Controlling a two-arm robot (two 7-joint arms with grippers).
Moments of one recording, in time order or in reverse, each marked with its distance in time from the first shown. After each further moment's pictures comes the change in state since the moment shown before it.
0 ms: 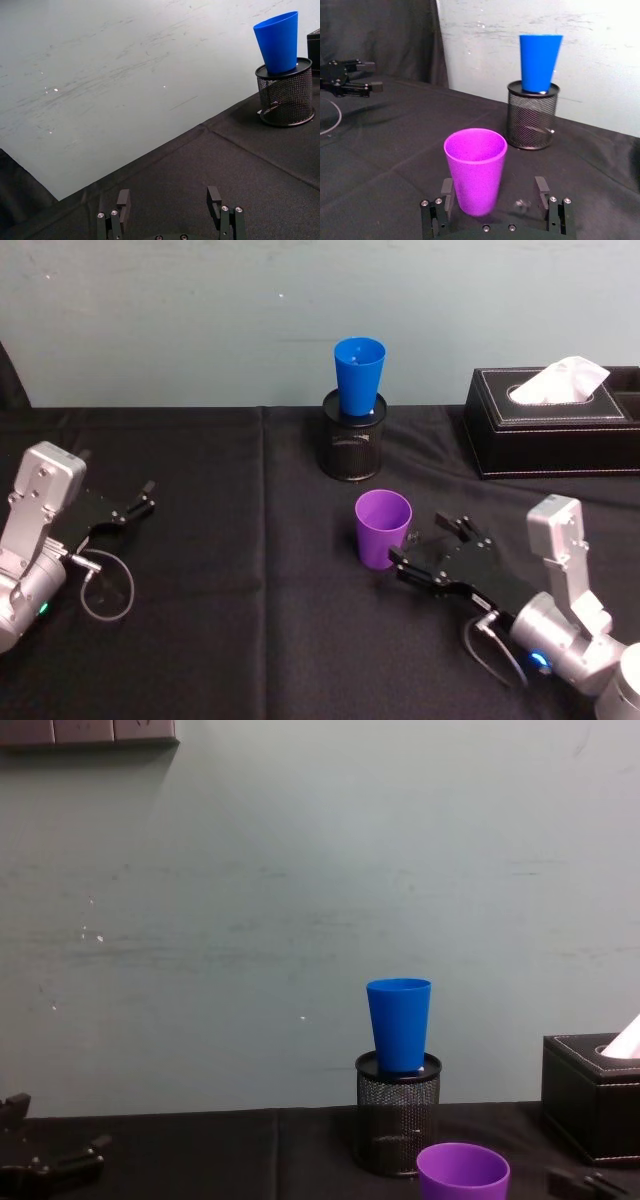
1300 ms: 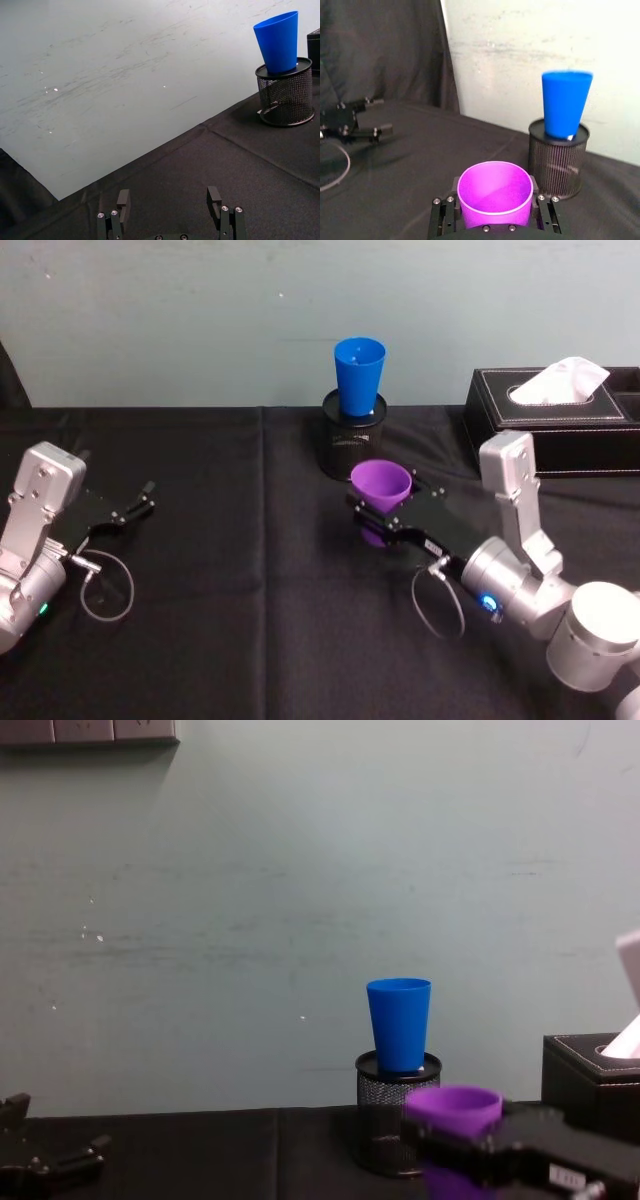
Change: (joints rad) left arm 0.000 0.000 0.000 0.000 0.000 0.000 0.000; right arm 0.085 -0.143 0.046 -0.027 -0.055 0.154 0.020
